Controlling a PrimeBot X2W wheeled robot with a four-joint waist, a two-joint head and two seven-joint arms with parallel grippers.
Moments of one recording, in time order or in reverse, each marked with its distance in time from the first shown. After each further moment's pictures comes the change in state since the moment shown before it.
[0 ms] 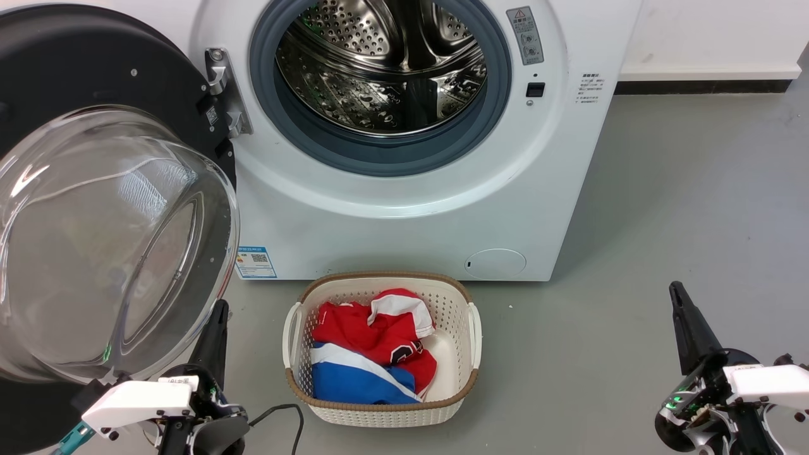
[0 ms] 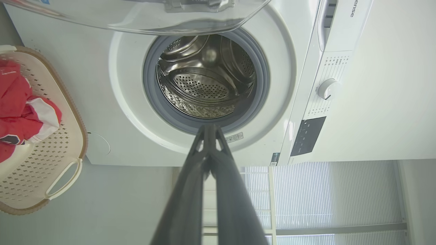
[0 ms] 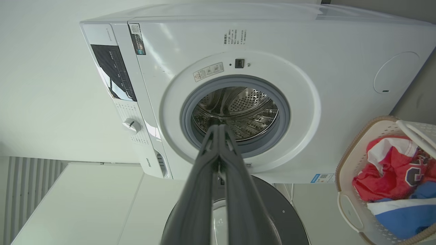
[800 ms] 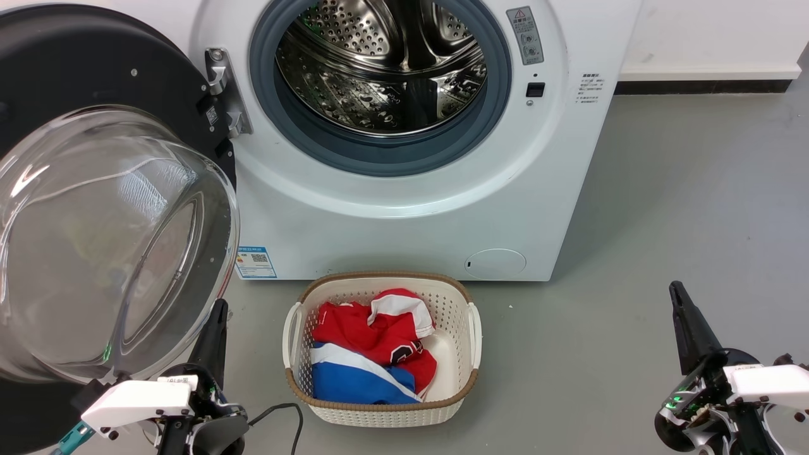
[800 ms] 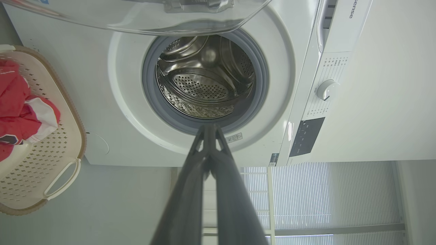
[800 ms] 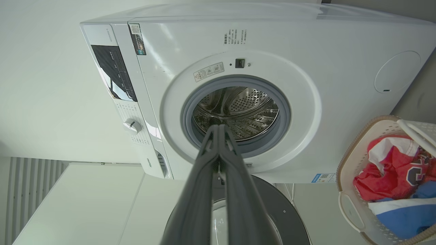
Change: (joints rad) left arm -0.002 0.000 0.002 0.001 -0.007 0.000 0.001; right arm -0.001 0.000 0.000 0.001 0.007 0.000 0.001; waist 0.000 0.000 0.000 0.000
